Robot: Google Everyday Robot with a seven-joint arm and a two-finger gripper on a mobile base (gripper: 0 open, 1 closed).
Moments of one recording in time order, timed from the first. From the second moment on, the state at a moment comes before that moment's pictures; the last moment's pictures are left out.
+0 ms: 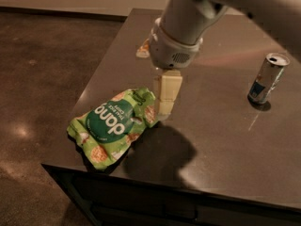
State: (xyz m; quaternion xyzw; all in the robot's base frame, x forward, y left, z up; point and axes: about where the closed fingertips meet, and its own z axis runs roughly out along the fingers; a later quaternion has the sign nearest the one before) arm 0.501 -0.008 0.924 -0.78 0.59 0.06 0.19
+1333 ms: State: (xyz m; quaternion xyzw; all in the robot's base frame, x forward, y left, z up) arm 0.501 0.040 0.857 -0.86 0.50 0.05 0.10
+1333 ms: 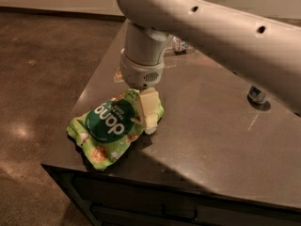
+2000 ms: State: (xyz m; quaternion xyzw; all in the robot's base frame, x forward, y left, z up) arm 0.505 0.021 0.855 -0.87 0.49 0.03 0.07
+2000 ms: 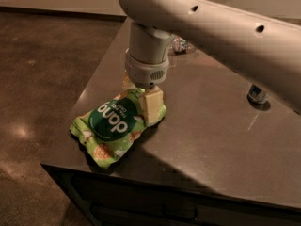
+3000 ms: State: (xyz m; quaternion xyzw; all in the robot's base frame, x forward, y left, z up) arm 0.528 0.001 0.933 -0.84 0.52 0.09 0.13
